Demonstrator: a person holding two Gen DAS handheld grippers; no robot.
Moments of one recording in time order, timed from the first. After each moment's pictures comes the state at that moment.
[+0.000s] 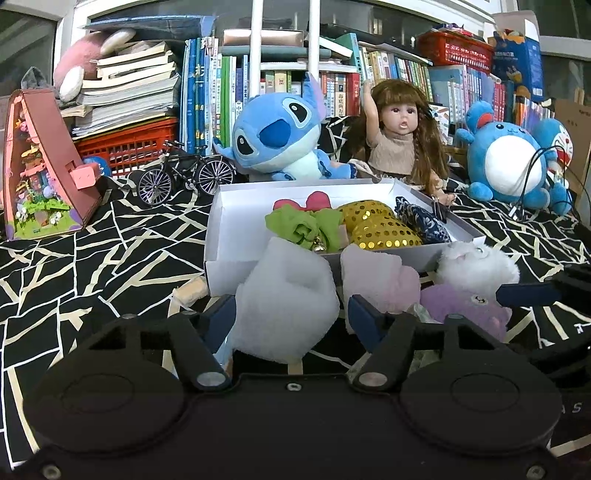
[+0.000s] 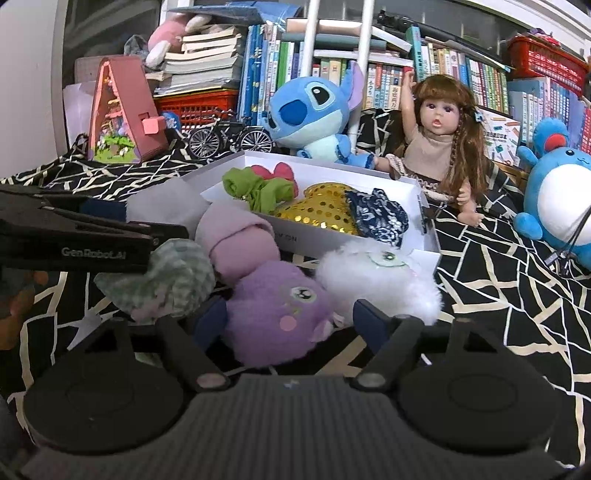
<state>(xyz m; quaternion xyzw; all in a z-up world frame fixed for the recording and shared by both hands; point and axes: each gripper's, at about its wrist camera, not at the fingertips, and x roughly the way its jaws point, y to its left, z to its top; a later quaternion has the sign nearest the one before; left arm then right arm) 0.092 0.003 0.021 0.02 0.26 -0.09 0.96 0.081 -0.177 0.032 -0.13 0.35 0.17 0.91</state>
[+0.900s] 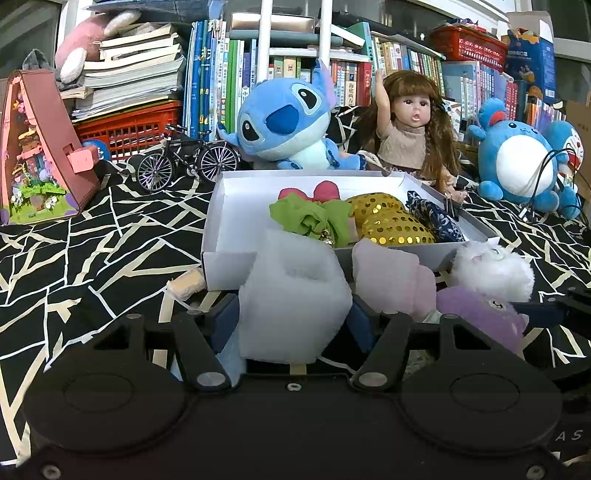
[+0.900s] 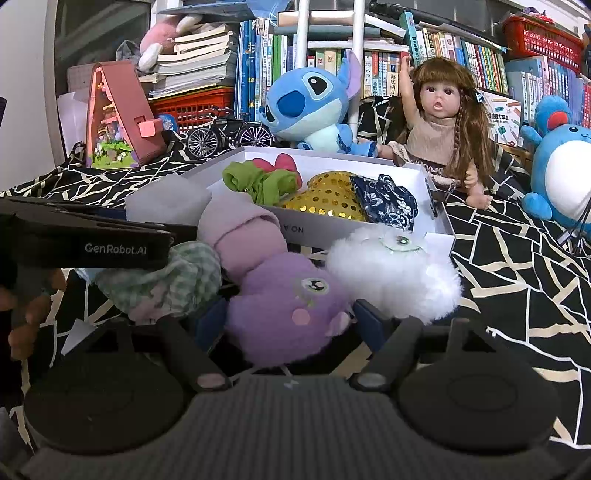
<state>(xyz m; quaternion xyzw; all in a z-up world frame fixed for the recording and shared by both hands) 0.111 0.004 0.011 0.01 0.27 -0.09 0.96 0.086 -0.178 0.020 -0.09 0.35 0.17 0.92</state>
